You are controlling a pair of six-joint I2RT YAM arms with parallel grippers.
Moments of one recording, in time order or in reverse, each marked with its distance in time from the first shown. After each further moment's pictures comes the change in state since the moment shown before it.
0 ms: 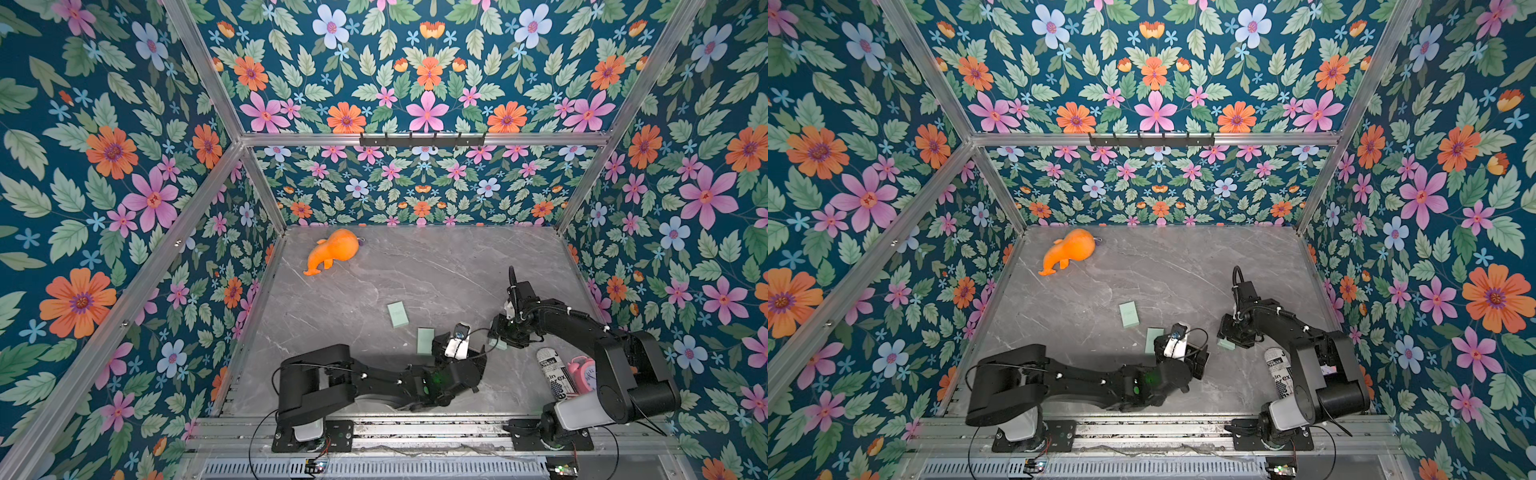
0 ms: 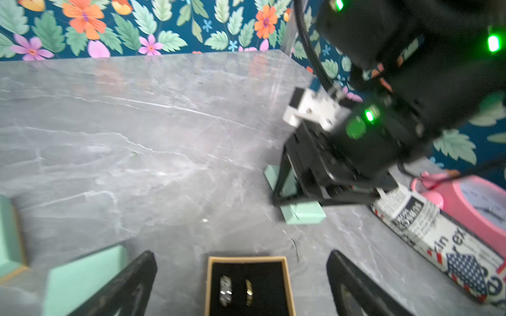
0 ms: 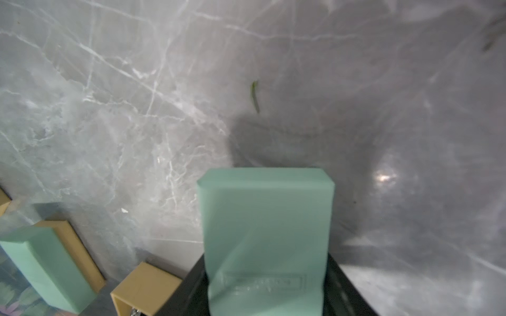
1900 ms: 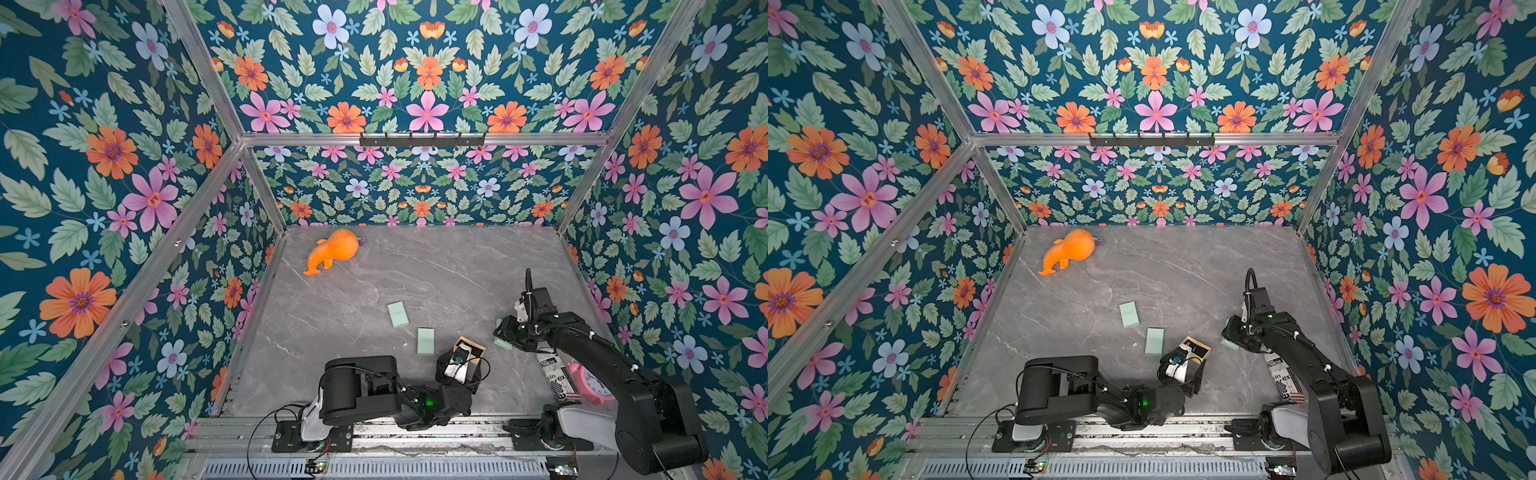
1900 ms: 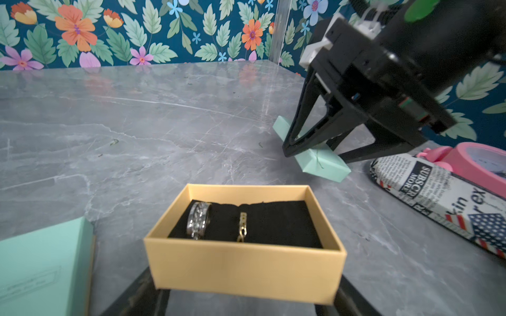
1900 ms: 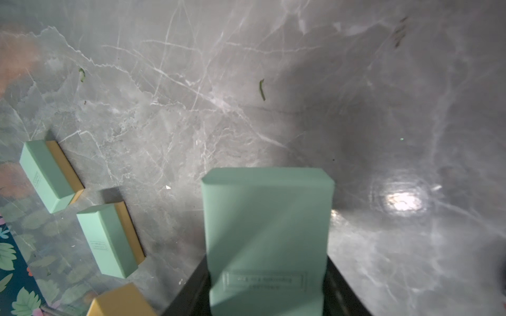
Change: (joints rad) left arm -0.113 0.352 -0.098 0.578 -0.139 0.122; right arm -0.047 -0.230 -0.101 0.017 -0.053 0.052
